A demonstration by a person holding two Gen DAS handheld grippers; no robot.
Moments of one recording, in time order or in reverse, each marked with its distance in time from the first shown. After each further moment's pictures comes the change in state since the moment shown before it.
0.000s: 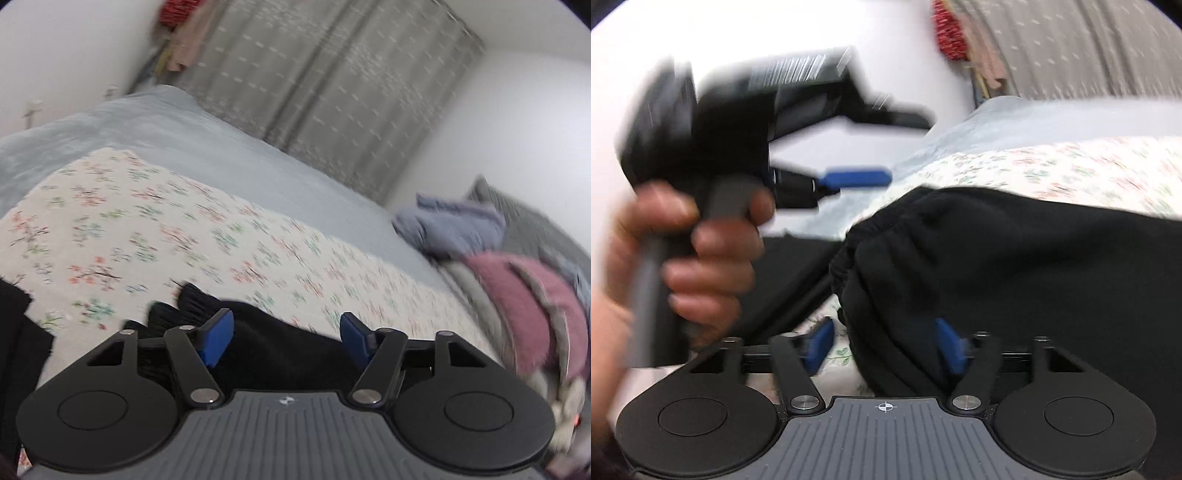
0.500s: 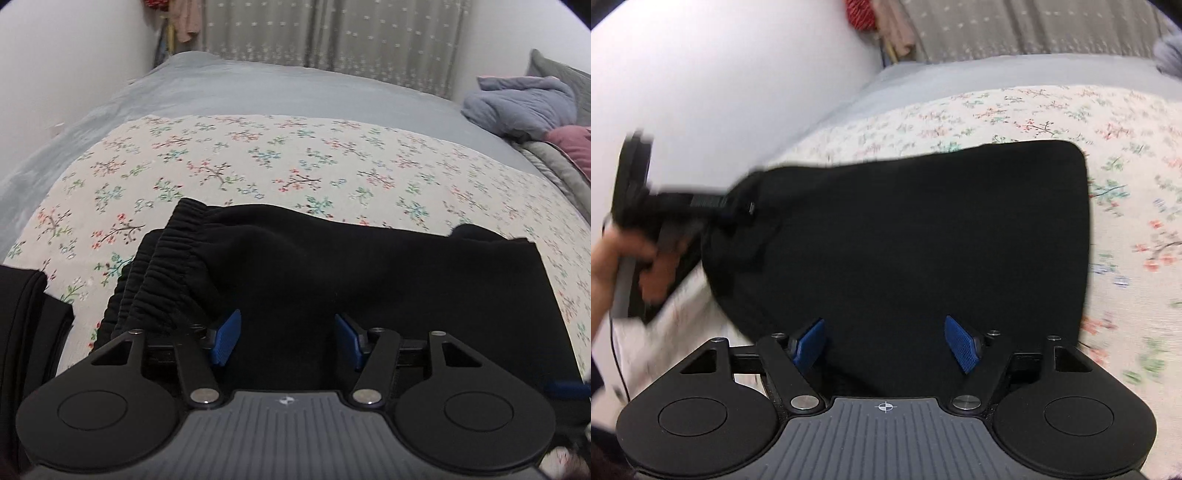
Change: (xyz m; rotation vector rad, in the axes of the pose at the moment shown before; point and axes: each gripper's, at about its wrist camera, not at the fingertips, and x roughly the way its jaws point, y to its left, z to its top) left arm 0.073 -0.029 -0.041 0.211 0.219 0.368; right arm -0.106 -0.102 -0.016 -0.018 0.194 -0.267
